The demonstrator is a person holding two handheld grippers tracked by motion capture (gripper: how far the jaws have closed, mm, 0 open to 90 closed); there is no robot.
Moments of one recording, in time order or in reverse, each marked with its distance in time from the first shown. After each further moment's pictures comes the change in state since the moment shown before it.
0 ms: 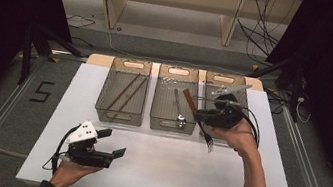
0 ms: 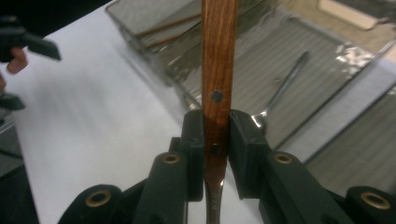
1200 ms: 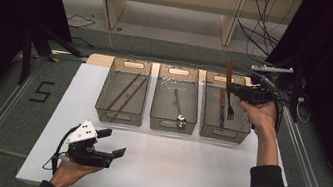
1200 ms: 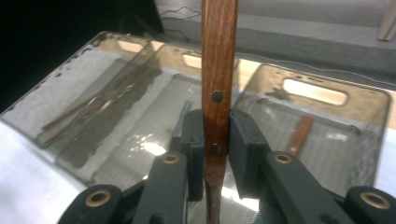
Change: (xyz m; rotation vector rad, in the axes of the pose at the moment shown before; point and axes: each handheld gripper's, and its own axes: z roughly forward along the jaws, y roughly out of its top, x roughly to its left) left arm 0.000 0.000 0.000 -0.002 0.000 -0.002; right arm -0.085 0.010 -0.035 -0.192 -0.247 0.266
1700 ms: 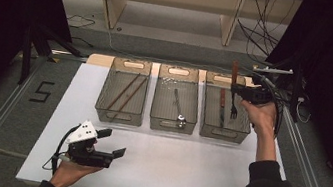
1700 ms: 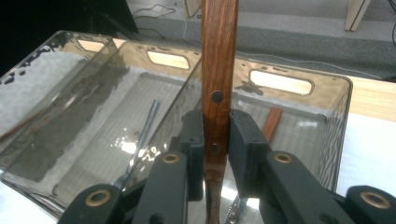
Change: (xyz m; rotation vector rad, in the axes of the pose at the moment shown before) left arm 0.000 0.000 0.000 0.001 -0.001 0.001; right arm -0.018 -0.006 0.013 0.011 -0.092 0.034
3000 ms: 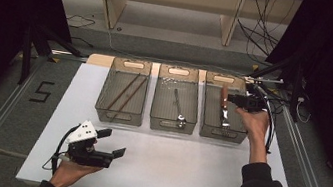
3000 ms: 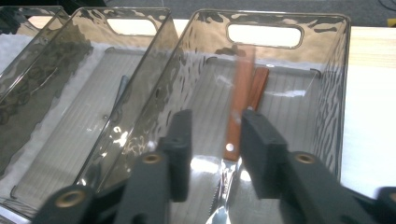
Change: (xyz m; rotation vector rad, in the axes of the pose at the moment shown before) left arm 0.000 0.000 0.000 0.003 -0.002 -0.001; right arm -0.011 -0.027 0.030 0.077 -0.066 0.096
